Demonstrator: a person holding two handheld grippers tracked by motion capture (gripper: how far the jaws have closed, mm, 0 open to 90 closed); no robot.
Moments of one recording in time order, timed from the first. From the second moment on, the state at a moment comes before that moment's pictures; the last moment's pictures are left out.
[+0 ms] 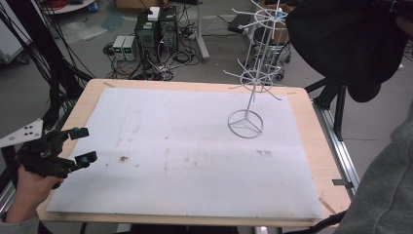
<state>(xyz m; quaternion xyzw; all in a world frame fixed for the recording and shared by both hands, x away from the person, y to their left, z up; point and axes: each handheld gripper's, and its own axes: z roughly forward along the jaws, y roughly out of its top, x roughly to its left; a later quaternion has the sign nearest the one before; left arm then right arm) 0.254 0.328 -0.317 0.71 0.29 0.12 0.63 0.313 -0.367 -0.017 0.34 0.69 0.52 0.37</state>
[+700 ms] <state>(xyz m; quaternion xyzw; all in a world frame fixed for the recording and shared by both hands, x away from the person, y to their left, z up) 0.256 0.328 -0.320 0.72 0.30 0.11 0.62 0.330 -0.369 -0.046 0.37 0.69 0.51 0.36</state>
